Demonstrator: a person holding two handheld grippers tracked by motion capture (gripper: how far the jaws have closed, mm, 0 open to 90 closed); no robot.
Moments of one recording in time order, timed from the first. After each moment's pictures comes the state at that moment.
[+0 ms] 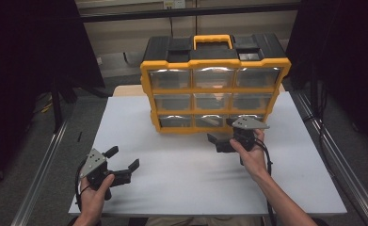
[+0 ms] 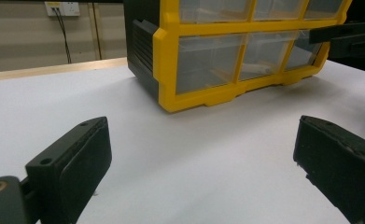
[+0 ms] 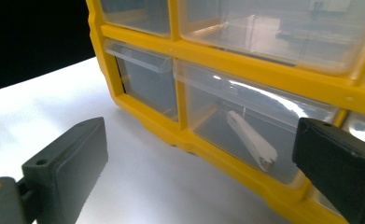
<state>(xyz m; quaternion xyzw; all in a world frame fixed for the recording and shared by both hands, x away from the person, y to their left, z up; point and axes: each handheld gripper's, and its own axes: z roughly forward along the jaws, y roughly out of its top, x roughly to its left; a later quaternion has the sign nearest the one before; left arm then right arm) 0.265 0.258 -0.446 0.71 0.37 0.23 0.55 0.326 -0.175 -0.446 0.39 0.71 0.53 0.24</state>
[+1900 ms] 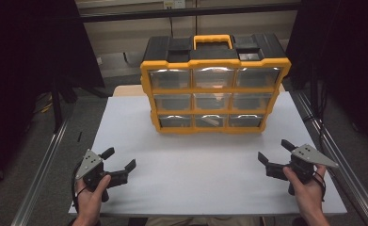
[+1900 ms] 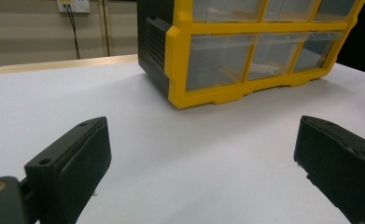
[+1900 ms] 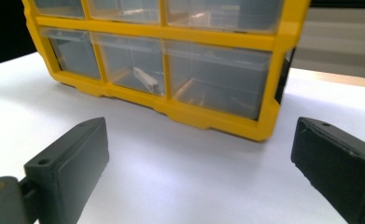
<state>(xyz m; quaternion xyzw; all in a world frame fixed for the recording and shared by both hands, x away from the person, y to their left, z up) 0.261 0.266 -0.445 0.70 0.39 0.24 0.55 0.216 -0.285 -0.447 0.47 0.65 0.50 0.32</state>
